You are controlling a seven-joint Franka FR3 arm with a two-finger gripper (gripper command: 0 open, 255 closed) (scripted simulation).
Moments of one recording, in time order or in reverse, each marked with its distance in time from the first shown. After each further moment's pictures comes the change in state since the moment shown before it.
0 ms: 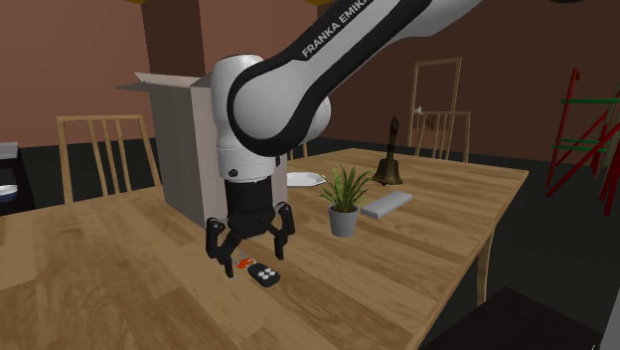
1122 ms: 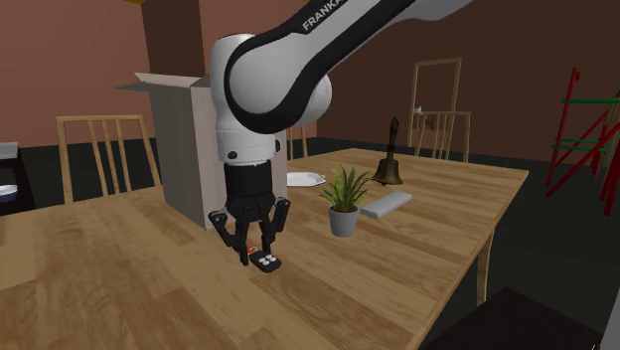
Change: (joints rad) arm -0.008 -0.045 0.006 0.023 0.031 -0.060 -0.022
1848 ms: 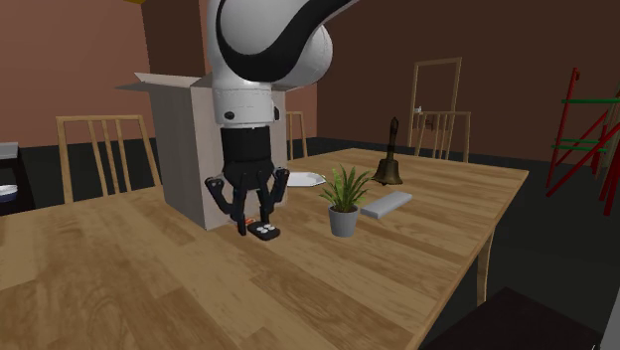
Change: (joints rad) arm -0.008 -0.074 0.004 0.071 0.047 -0.134 -0.031
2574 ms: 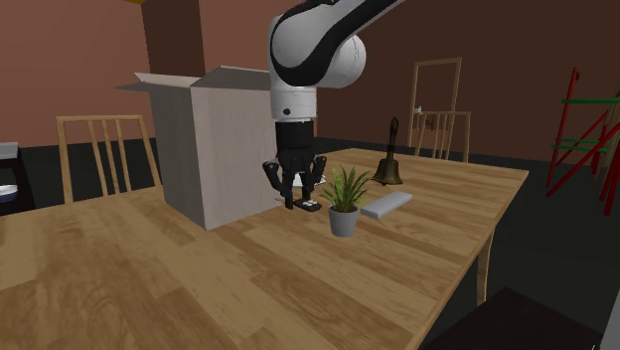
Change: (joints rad) arm -0.124 -0.060 -0.118 -0.057 0.023 0.002 -0.252
